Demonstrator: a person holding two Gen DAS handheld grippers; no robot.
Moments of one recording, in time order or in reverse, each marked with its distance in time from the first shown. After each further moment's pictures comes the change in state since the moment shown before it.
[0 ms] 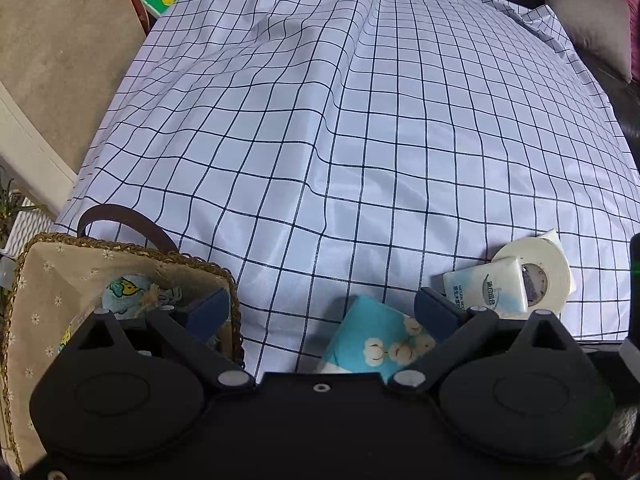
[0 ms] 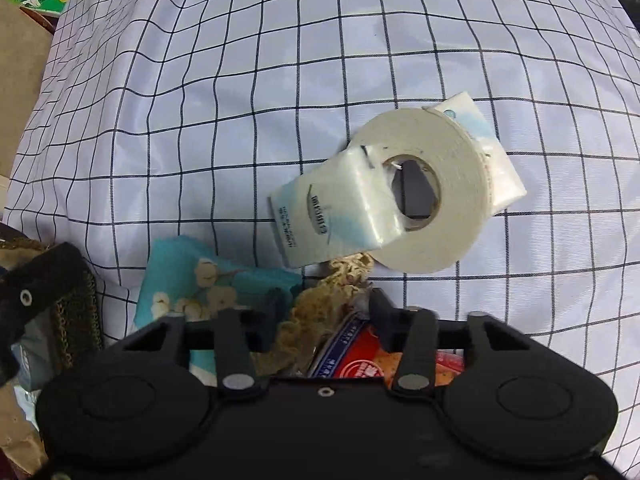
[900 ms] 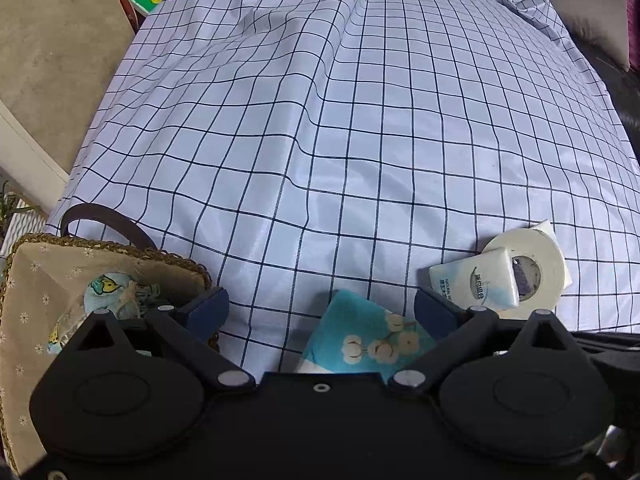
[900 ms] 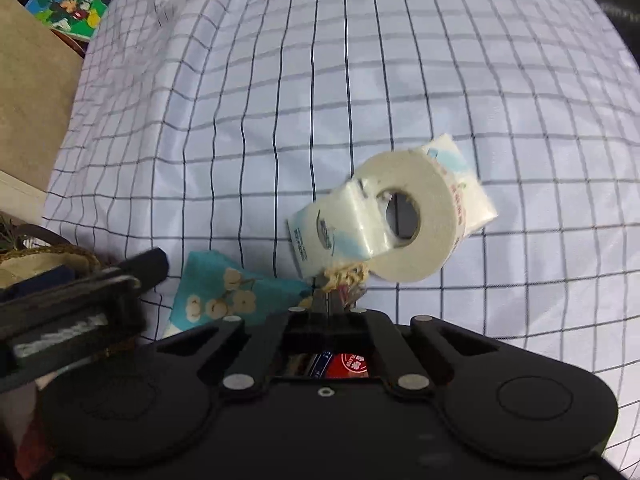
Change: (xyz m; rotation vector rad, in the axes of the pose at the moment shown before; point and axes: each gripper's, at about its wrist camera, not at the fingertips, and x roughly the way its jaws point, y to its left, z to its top) left arm 0.004 -0.018 -0.001 0.020 0.023 0.003; right arm -0.066 -0.016 -0.010 -0.011 -0.098 0.066
